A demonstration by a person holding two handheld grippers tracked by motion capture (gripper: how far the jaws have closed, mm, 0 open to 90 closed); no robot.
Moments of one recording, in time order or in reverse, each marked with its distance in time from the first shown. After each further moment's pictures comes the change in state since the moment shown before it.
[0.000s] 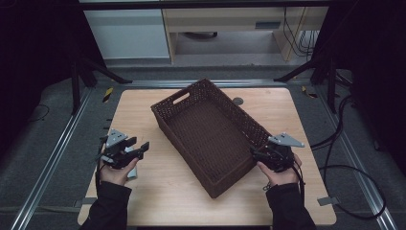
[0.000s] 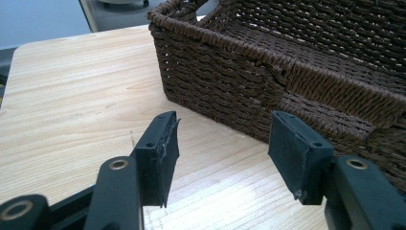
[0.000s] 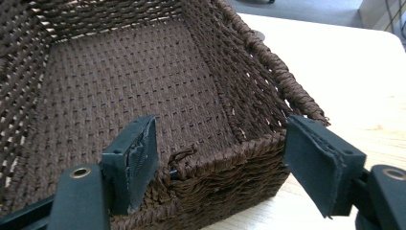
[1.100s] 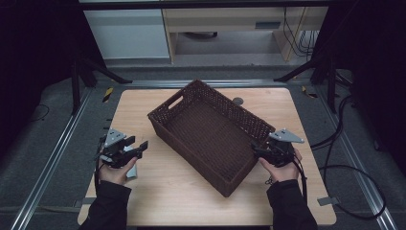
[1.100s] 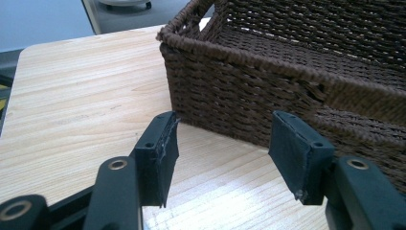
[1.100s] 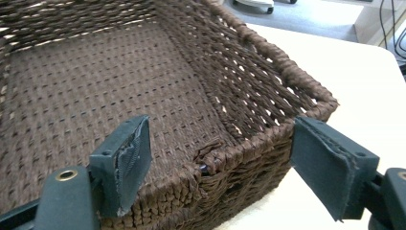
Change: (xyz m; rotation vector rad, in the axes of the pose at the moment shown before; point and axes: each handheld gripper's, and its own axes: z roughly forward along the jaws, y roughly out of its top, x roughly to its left) left arm 0.005 0.000 0.000 -0.014 0.007 -0.001; right arm -0.016 0.000 0.019 -0.026 0.004 -0.030
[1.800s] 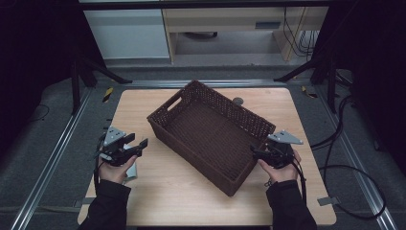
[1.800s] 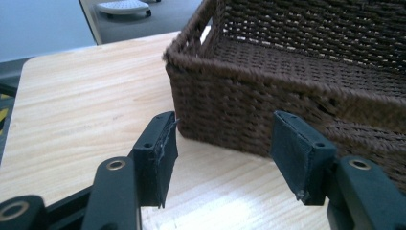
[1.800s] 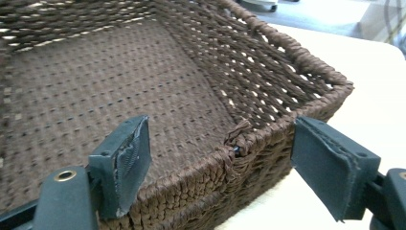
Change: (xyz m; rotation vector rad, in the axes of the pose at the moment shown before) left arm 0.002 0.007 0.002 -0.028 0.003 0.023; right arm 0.005 -0.002 -0.002 0.008 -0.001 -0.008
